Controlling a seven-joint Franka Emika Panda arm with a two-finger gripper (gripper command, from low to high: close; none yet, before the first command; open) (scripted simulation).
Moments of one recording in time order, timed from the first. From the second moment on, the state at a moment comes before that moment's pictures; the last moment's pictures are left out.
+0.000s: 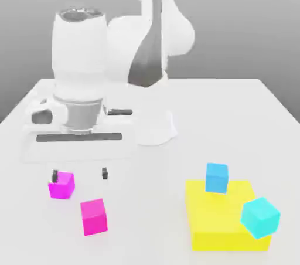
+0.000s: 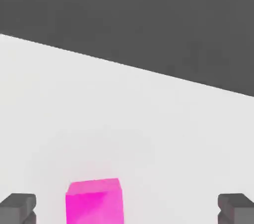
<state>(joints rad) -0.15 0.06 -0.15 -2.67 -0.02 2.77 0.24</state>
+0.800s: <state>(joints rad) -0.15 0.06 -0.06 -2.70 -0.01 2.76 0.28</state>
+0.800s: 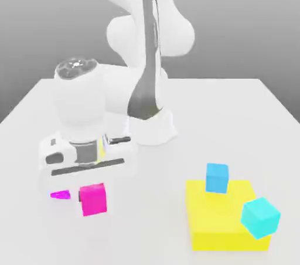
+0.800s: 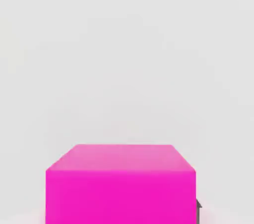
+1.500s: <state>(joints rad) 0.21 -0.28 0.25 -2.82 0.11 2.55 0.89</state>
